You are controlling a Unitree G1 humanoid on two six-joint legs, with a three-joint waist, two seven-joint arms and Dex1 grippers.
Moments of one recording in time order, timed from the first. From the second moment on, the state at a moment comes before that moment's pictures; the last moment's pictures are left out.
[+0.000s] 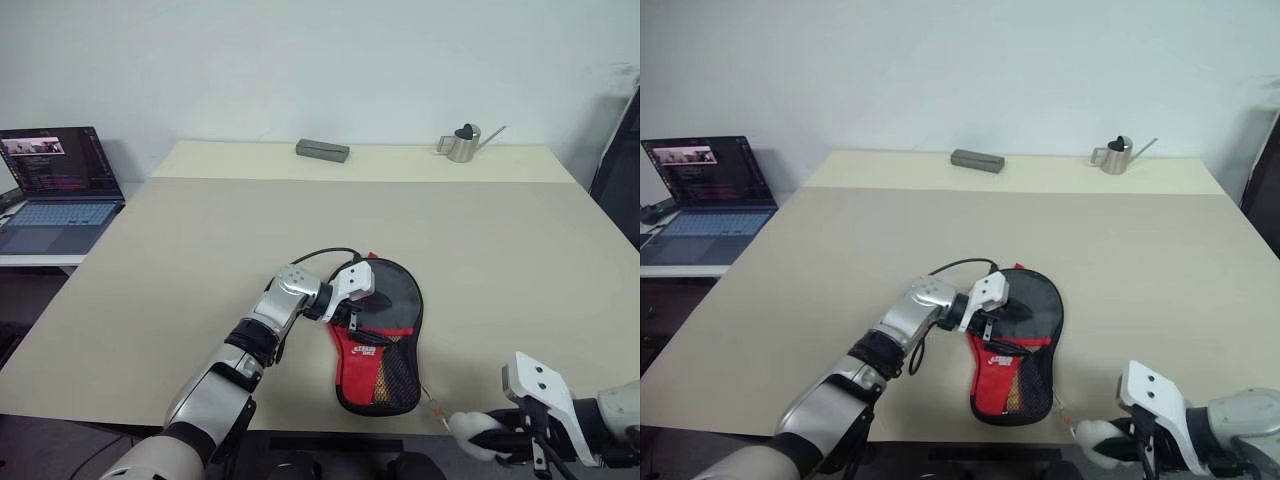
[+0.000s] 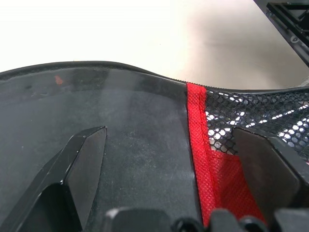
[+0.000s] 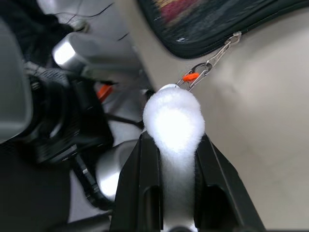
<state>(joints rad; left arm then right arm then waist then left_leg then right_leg) -0.78 0.21 -0.40 0.70 -0.05 0.03 -1.31 0.46 -1.11 -0.28 -0.84 0.61 0.84 1.01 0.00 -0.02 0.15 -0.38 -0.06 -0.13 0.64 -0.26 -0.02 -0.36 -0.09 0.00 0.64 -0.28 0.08</state>
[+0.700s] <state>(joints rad) -0.78 0.19 -0.41 0.71 -0.05 0.02 -1.32 0.62 -1.21 -0.15 -0.98 0.51 0.63 0.96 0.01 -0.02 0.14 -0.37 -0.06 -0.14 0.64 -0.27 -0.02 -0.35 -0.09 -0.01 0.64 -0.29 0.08</state>
